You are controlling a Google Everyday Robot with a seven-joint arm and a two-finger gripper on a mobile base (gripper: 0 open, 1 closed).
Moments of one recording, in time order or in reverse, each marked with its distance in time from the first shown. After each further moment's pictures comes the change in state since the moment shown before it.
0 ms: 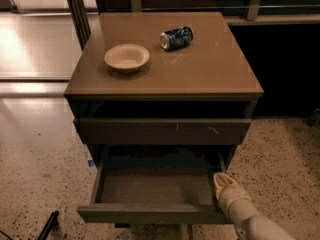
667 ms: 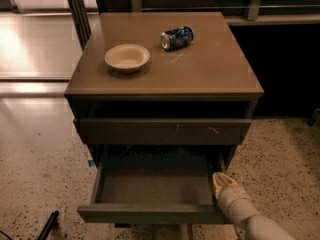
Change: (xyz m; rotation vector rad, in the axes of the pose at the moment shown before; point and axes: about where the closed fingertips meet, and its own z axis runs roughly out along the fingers) arm 0.000 0.000 0.000 0.000 0.001 0.001
